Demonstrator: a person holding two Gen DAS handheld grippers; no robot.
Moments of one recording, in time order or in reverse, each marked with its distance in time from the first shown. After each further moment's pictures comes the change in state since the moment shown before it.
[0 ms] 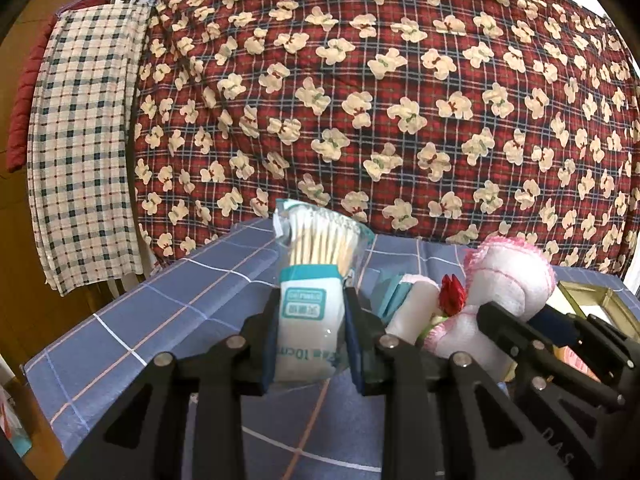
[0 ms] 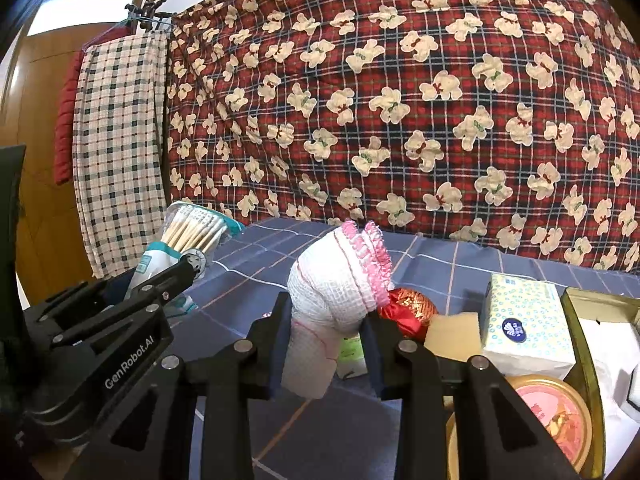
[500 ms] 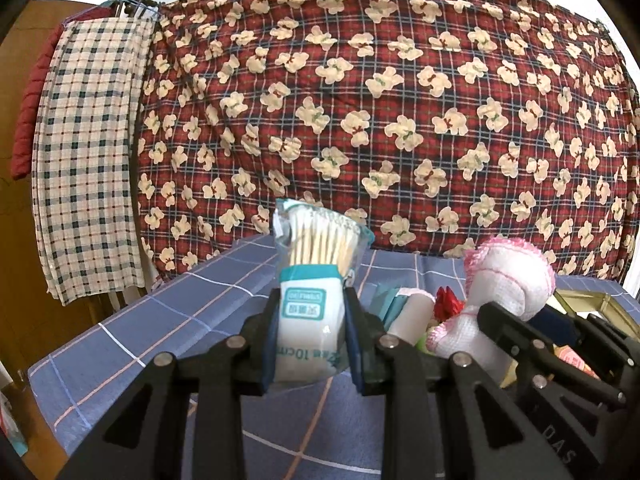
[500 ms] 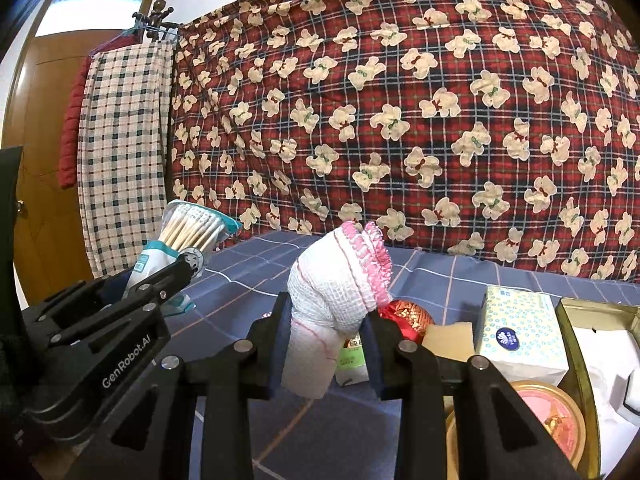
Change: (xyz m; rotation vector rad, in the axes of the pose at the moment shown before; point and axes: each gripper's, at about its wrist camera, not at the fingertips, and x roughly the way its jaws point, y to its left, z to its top) left arm -0.012 -0.001 0.000 0.005 -0.067 0.001; right arm -0.011 0.000 0.000 -0.012 -0.056 0.001
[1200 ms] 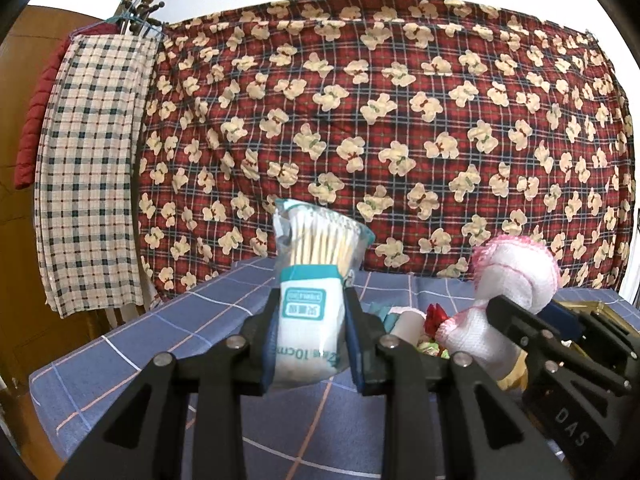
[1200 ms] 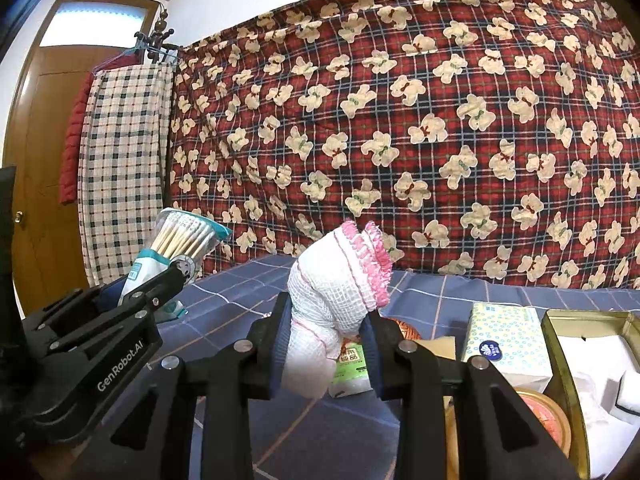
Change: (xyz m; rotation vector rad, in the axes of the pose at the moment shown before) left arm -0.017 -0.001 0.000 0.001 -0.097 -0.016; right arm -0.019 -0.003 0.001 0.007 -0.094 -0.017
